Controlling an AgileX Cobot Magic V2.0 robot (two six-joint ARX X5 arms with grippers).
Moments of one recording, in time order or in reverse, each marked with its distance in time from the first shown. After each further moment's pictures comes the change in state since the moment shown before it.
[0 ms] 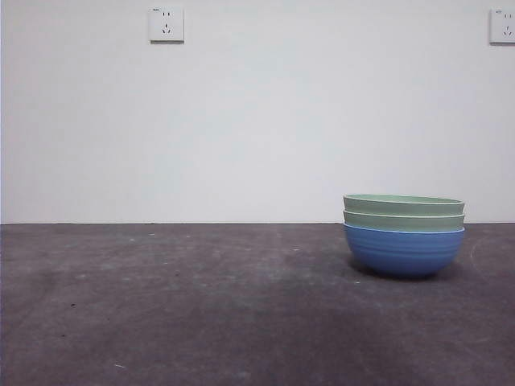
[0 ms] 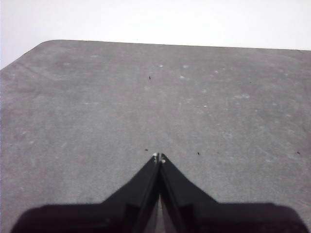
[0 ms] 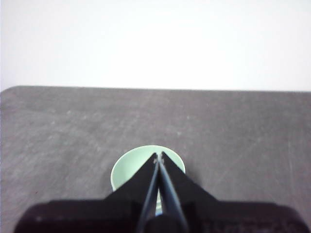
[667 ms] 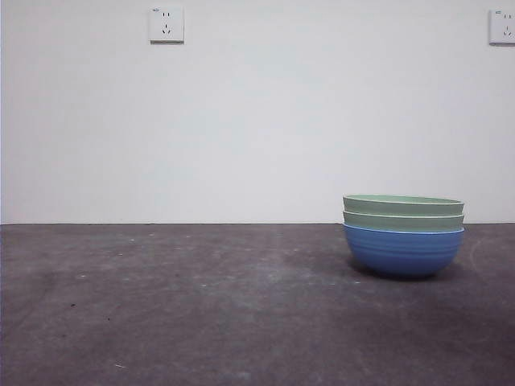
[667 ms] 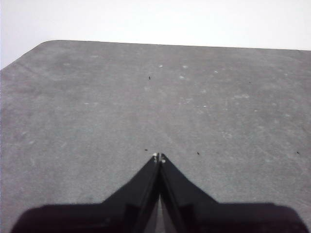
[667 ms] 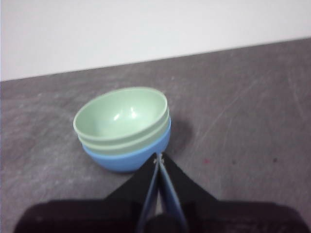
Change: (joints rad) left arm 0.000 0.000 0.000 0.000 0.000 0.000; right arm 0.011 -0.354 -0.614 0.262 0.079 0.130
